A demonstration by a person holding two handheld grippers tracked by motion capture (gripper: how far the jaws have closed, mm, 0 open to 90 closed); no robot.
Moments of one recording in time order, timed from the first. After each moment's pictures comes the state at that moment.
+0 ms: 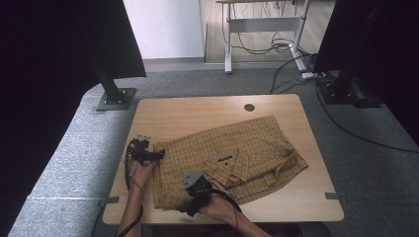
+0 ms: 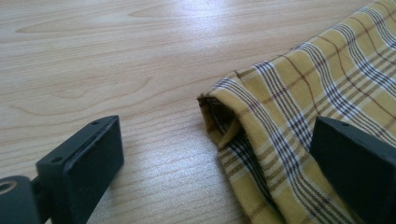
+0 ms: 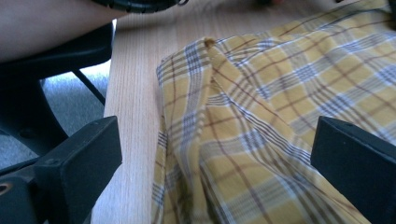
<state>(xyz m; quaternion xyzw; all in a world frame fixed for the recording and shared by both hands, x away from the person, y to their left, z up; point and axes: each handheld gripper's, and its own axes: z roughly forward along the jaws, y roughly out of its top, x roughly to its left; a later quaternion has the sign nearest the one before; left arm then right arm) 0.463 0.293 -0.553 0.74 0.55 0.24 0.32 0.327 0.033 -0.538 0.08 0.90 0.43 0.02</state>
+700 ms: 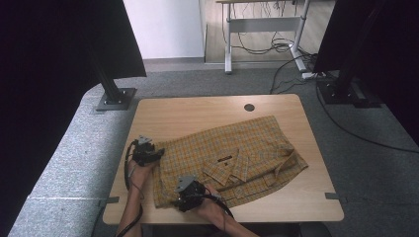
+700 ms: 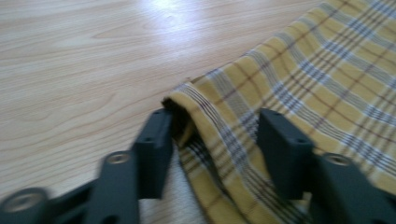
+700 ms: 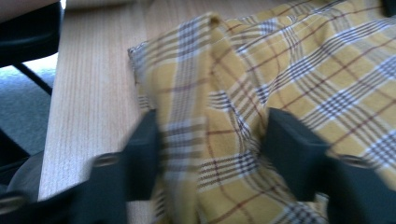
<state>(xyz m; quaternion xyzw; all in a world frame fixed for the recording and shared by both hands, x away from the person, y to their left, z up) 0.453 0.288 -0.551 0.76 0.49 0.23 0.36 0.323 0.056 -0.557 0.10 0.90 0.41 0.08</state>
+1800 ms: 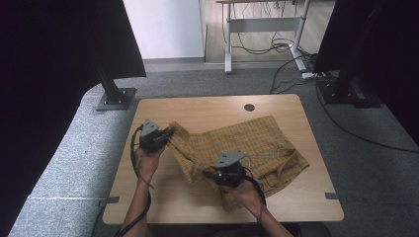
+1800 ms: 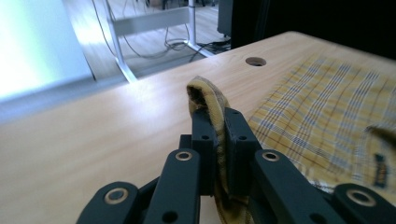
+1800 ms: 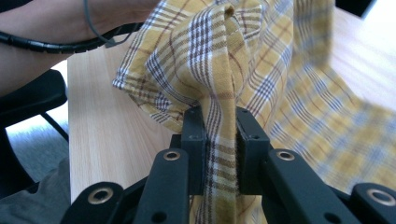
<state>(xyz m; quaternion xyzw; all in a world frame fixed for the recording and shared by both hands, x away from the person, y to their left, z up) 0.433 0.219 -0.453 0.74 0.36 0.30 0.48 0.336 -0.069 -0.469 0.19 0.84 0.49 0.11</state>
